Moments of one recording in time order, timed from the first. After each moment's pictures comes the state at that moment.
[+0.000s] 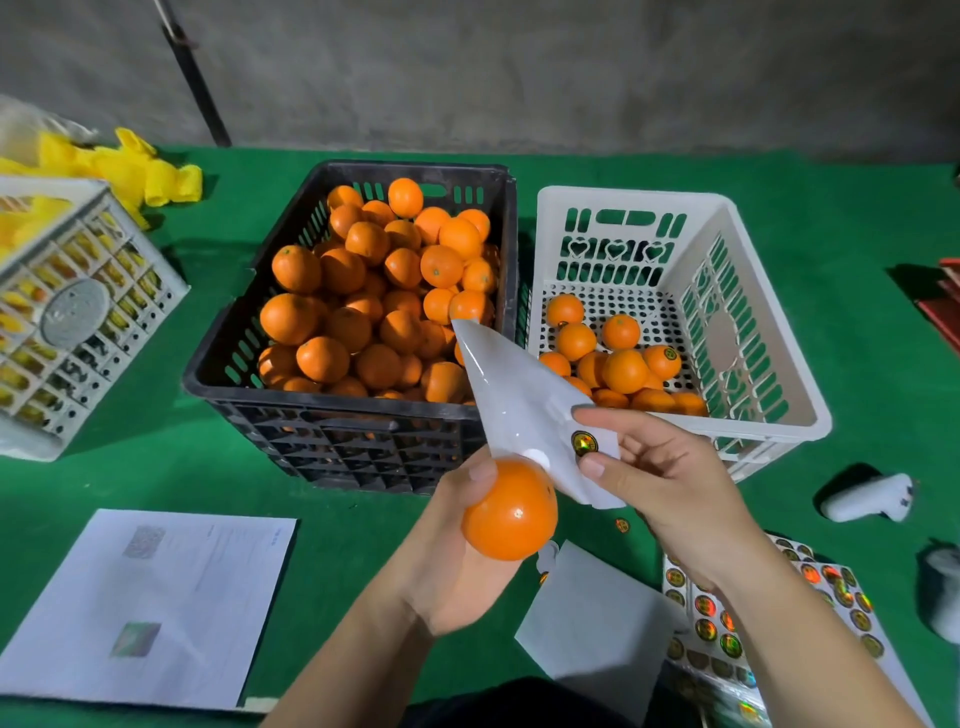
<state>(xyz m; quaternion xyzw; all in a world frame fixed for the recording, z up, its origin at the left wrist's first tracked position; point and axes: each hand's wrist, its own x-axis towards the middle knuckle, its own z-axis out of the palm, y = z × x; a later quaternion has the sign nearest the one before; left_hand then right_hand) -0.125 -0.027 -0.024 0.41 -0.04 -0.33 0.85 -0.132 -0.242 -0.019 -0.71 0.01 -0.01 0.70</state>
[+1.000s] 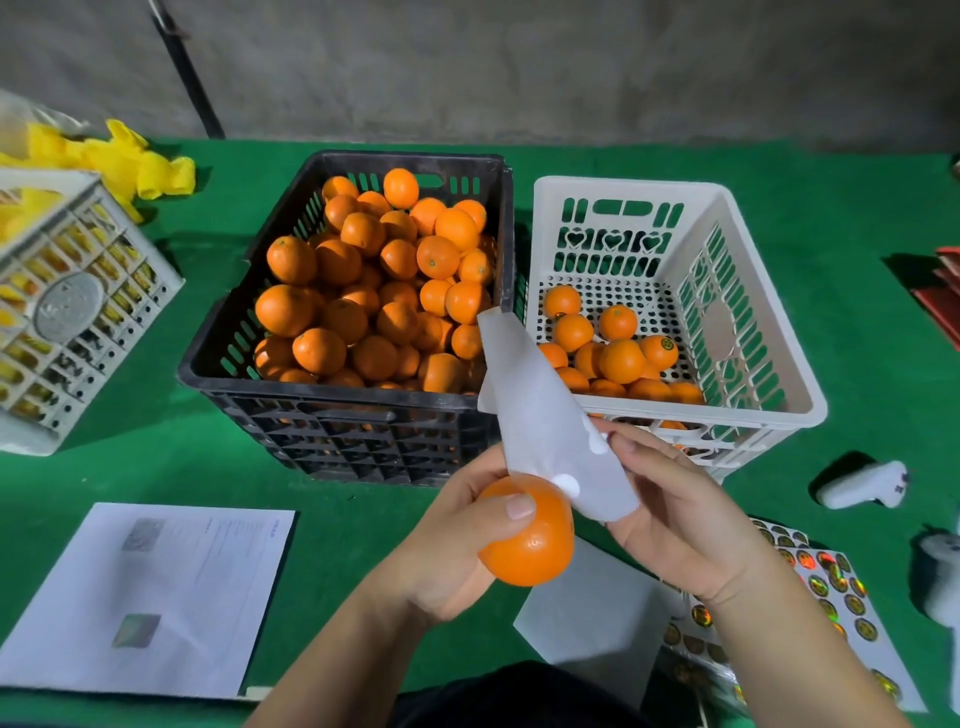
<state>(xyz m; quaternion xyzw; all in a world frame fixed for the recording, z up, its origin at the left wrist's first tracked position) -0.129 -0.030 -0.022 0.50 -0.10 -0.30 0.81 -0.139 -0.244 -0.030 -0.39 0.12 0.15 0.90</state>
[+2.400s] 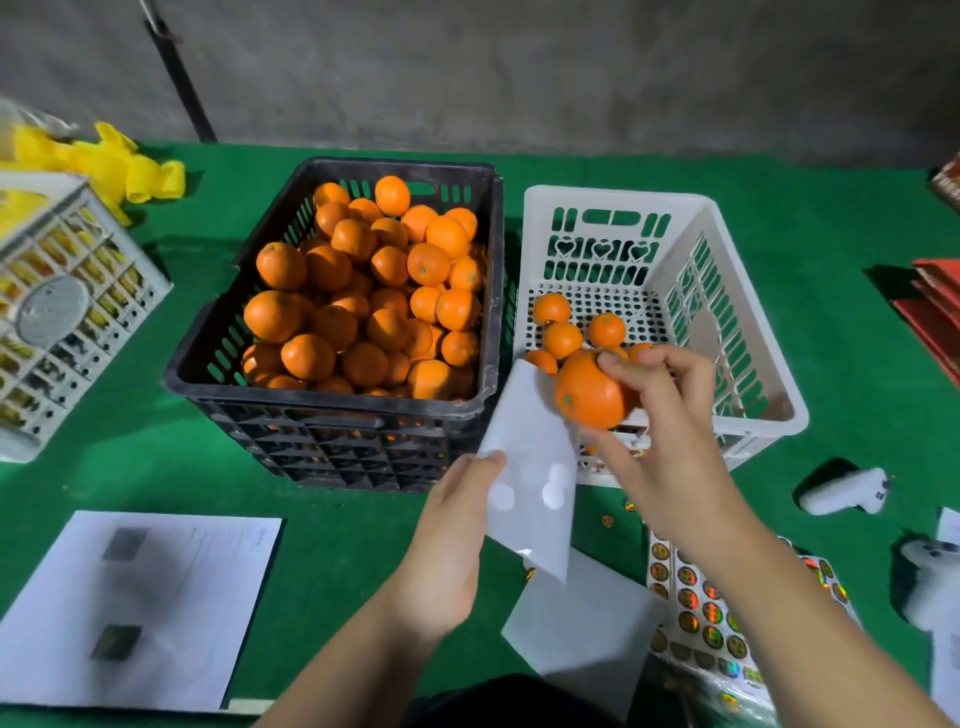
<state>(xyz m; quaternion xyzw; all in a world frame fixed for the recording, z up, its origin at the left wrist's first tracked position) -0.121 -0.054 -0.055 0.55 0.17 -0.23 0.78 -0.115 -0.264 -0.028 -0.90 -0.11 -0.24 0.34</state>
